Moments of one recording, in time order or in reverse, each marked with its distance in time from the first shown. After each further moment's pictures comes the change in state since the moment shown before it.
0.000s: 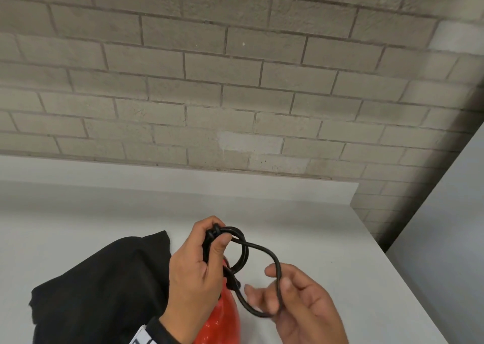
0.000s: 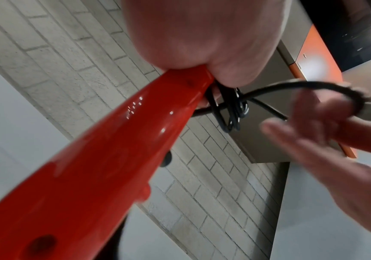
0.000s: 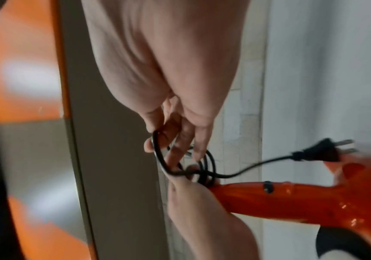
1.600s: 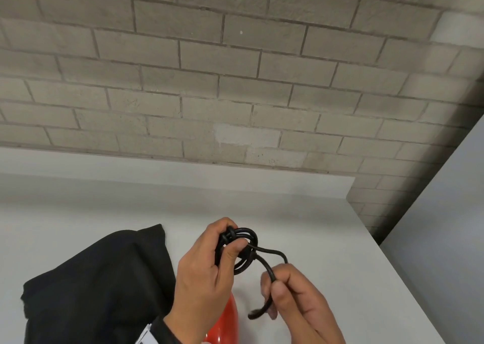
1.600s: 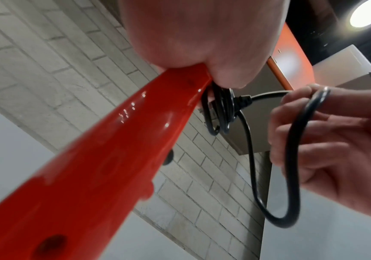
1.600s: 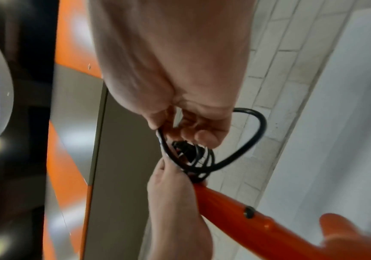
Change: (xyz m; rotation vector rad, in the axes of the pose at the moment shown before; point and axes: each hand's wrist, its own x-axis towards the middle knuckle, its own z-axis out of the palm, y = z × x) left_hand -0.008 0.010 0.010 0.029 -0.095 0.032; right_hand -0.009 -0.006 -0.009 -0.783 -0.100 -0.197
